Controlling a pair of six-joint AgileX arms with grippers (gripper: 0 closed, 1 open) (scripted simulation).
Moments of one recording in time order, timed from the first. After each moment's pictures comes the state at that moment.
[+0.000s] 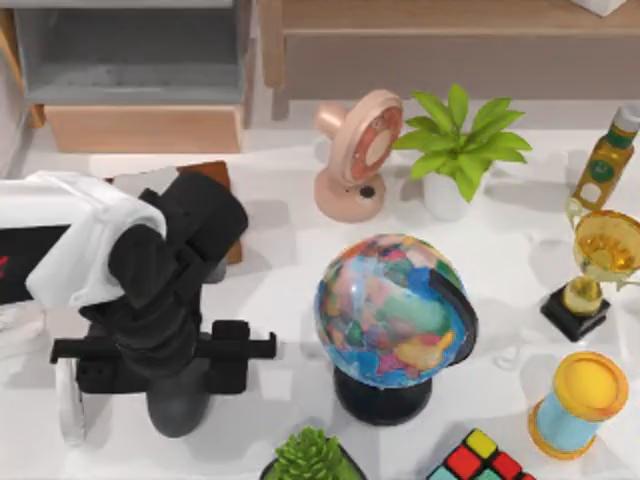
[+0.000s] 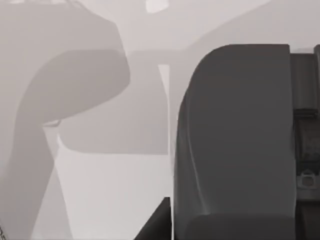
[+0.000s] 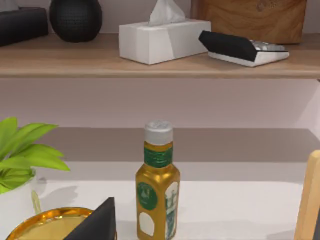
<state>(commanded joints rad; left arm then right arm) -0.59 1.64 0.87 -0.71 -0.05 -0.56 0.00 0.00 0.00 0.00 0.00 0.00</state>
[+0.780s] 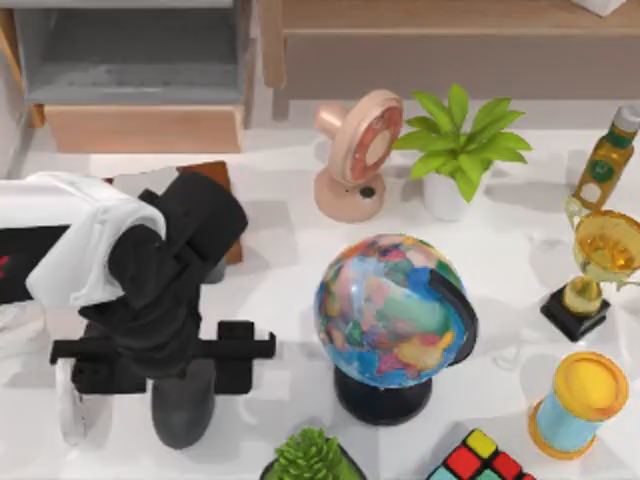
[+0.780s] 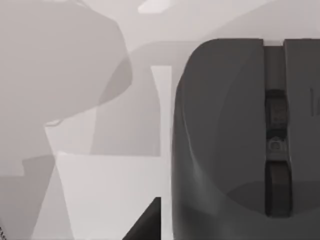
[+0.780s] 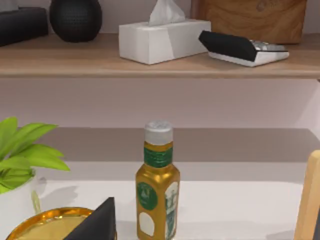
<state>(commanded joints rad) -0.59 1.64 0.87 -0.71 -0.05 -0.56 0.00 0.00 0.00 0.00 0.00 0.00</state>
